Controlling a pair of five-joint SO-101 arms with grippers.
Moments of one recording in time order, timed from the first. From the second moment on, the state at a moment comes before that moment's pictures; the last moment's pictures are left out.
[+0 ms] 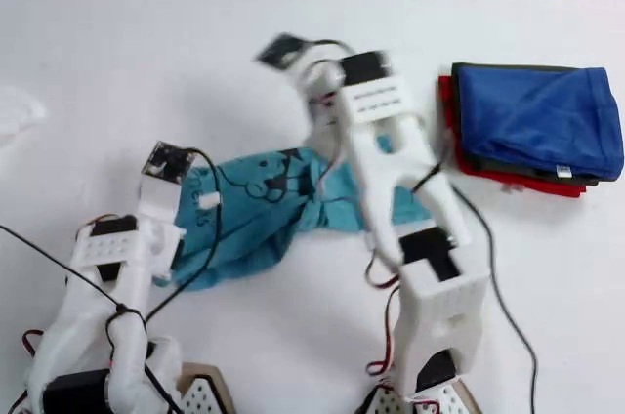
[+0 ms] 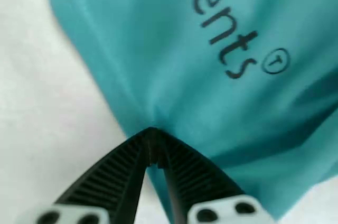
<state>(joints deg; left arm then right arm) -17.9 -27.3 67.6 45.1 -22.5 -26.1 22.7 -21.6 89.9 34.3</state>
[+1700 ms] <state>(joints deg) -24.2 -27.3 59.4 57.5 -22.5 -38.8 11.1 19.9 68.3 24.7</state>
